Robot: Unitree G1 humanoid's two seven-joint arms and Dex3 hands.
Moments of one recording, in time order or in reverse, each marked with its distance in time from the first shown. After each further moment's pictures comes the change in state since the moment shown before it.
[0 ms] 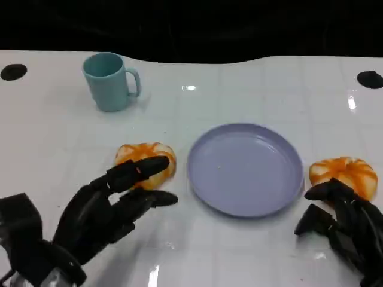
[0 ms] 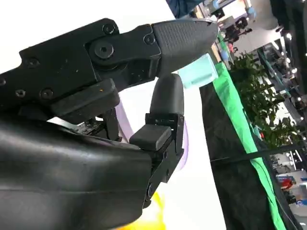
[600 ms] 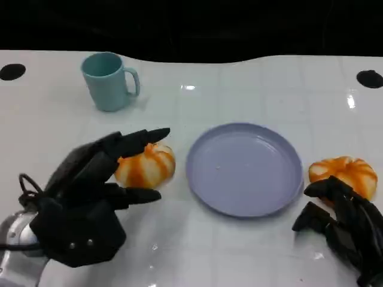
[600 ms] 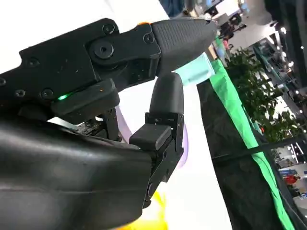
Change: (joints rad) left arm -0.168 0.229 -0.142 0.022 0.730 -0.326 0.447; right arm 0.004 0.011 -0.005 -0.048 0.030 0.087 -0.018
